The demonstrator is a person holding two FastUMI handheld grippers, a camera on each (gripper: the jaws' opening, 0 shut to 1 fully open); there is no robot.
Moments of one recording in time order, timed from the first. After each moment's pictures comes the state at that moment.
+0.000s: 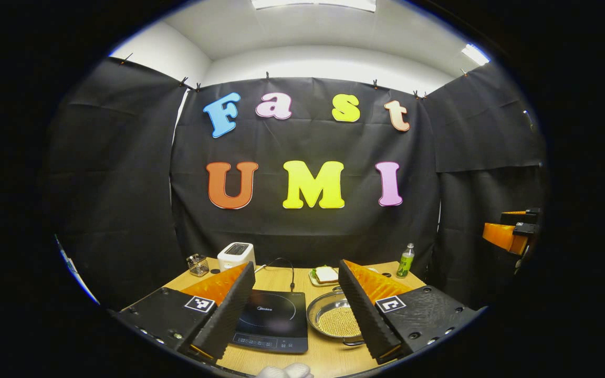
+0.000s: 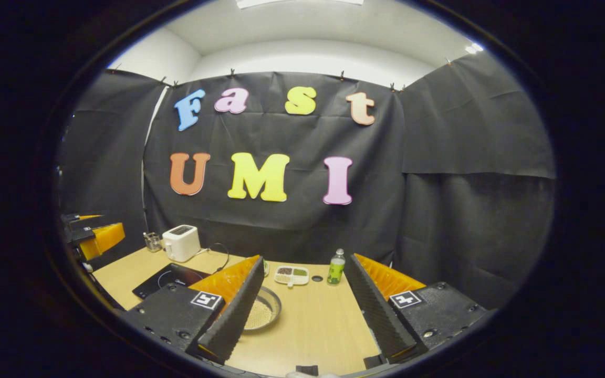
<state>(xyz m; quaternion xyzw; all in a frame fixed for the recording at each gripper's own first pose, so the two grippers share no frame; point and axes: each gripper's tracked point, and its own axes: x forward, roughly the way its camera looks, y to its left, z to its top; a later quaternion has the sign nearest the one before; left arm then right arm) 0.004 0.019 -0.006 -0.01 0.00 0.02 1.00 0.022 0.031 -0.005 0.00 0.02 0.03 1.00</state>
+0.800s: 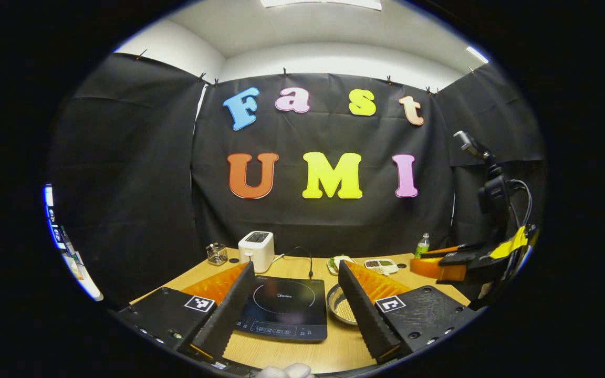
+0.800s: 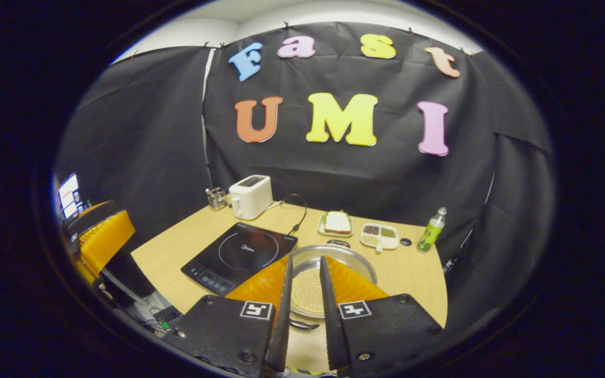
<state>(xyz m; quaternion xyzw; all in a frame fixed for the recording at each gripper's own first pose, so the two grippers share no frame) -0.030 0.055 -0.045 -0.01 0.02 0.06 1.00 0.085 0.226 -0.115 -0.03 0.19 0.22 0.96</state>
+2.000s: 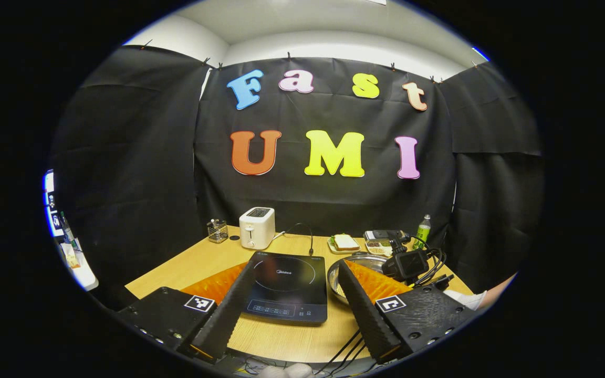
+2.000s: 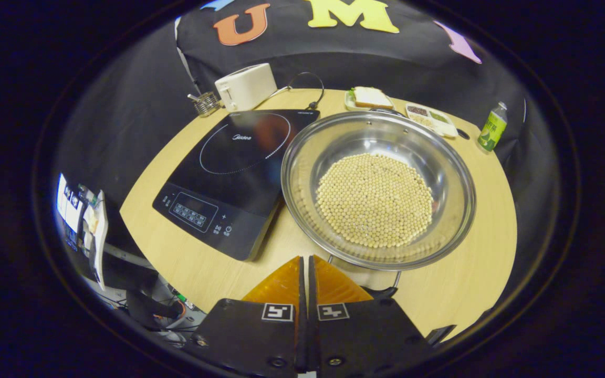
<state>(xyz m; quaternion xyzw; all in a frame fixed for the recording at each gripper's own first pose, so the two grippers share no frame) -0.040 0.047 -0.101 -0.02 0.07 0.06 1.00 0.099 0.280 -0.336 -0.02 0.45 0.22 0.87</state>
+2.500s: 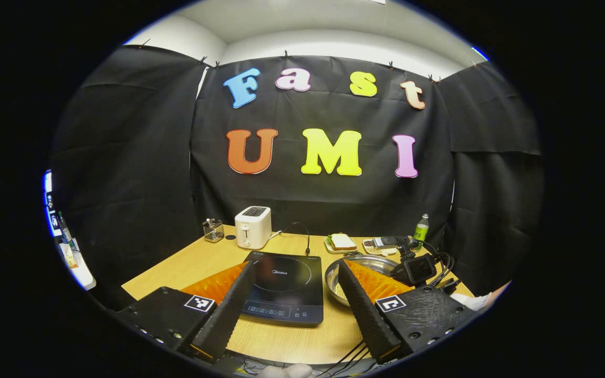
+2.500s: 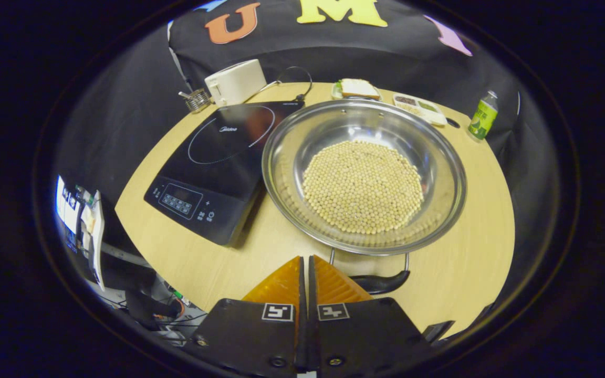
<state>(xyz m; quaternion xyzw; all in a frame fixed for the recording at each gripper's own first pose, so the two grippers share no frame) -0.030 0.037 -0.101 -0.03 0.07 0.05 1.00 0.093 0.241 -0.354 -0.01 0.47 0.19 0.86</state>
